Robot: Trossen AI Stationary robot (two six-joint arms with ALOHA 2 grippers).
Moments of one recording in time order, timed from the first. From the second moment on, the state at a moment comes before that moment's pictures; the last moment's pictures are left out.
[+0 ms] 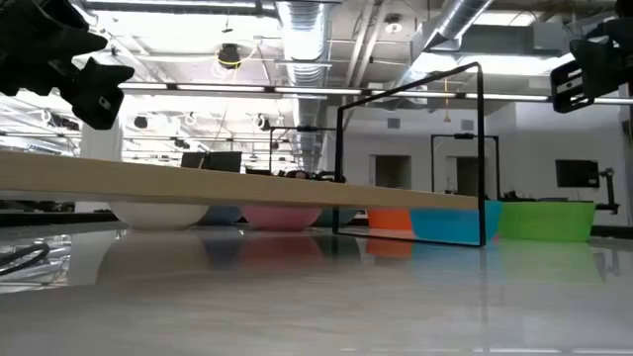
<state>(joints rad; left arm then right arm) -0.40 0.01 0.02 0.03 -0.27 -0.30 0.55 0.01 0.00 0.05 0.24 0.06</state>
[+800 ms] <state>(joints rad) -0.40 0.01 0.02 0.06 -0.51 -0.46 0.53 0.01 0.00 0.05 0.26 0.04</state>
